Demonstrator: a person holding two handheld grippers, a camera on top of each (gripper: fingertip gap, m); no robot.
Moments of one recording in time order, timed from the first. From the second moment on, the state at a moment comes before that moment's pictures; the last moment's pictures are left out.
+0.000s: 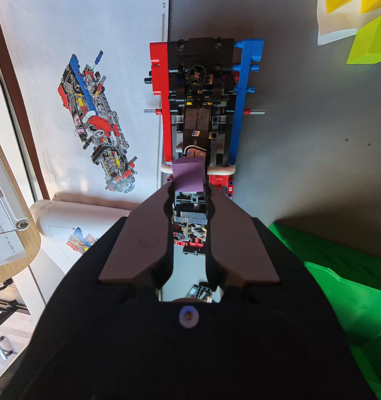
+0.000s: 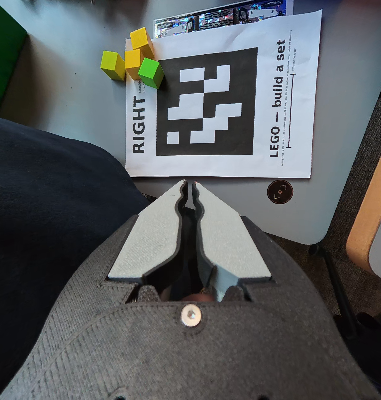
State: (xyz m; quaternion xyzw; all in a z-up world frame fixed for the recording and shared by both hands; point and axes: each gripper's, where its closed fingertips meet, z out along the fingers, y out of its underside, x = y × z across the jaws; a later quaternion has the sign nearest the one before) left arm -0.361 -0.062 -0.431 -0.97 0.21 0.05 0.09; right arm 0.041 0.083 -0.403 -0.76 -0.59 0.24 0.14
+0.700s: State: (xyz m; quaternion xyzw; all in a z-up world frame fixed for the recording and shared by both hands) left arm -0.368 -0.064 -0.403 -0.96 0.20 0.09 0.14; right arm 0.046 0.082 -0.408 -0.75 -0.60 0.24 0.14
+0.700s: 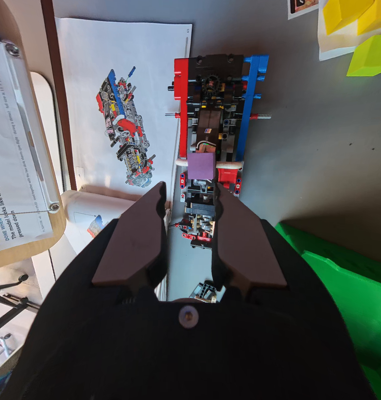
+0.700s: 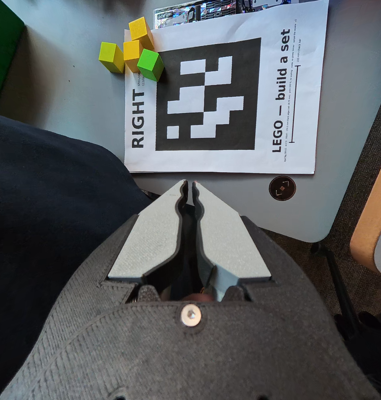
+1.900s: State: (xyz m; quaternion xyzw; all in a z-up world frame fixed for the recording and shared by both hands) left arm -0.203 -0.030 -0.454 -0.97 0.21 -0.02 0.14; right arm 0.049 0.090 -0.415 -0.76 -0.59 0.25 0.12
